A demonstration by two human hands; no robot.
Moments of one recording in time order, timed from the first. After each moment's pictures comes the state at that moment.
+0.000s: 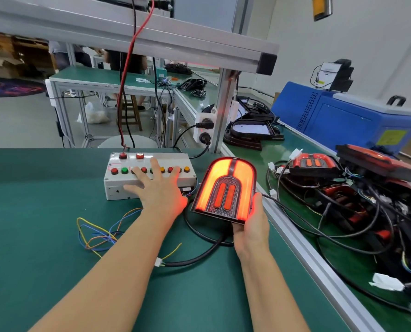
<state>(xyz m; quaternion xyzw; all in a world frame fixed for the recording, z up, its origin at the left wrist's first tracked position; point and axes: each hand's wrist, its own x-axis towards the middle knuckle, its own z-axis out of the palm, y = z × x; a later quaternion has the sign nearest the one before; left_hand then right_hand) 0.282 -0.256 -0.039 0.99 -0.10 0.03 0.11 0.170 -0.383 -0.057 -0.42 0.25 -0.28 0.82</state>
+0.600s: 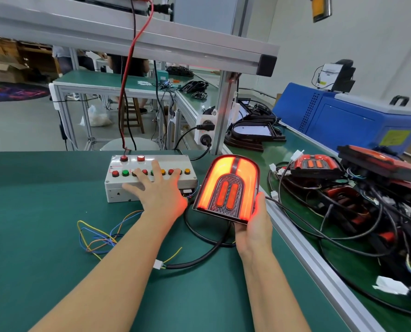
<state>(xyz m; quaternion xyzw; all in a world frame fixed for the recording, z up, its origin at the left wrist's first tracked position) 0.283 -0.258 -0.041 0.99 -0.10 0.05 0.09 0.171 -0.385 -0.052 -0.41 0.26 -0.28 0.83</state>
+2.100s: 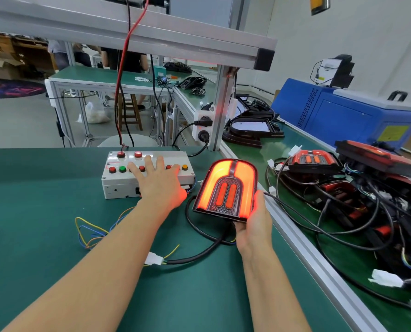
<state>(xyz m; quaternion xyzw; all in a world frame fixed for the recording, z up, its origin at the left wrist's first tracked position) 0.289 -0.258 -0.029 0.99 -0.15 0.08 0.03 0.166 -0.386 -0.047 -0.42 0.30 -0.27 0.81</state>
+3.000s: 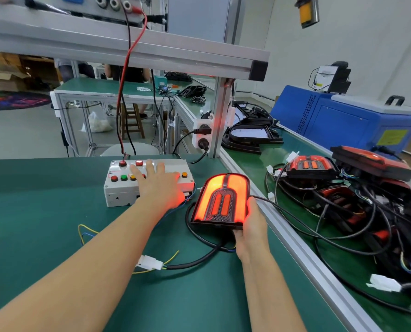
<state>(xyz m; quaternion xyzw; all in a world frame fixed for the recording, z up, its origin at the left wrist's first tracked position) 0.297 -0.254 -0.019 0.98 -0.17 0.05 -0.01 0.166 -0.386 -0.044 -0.48 0.30 -0.23 0.79</state>
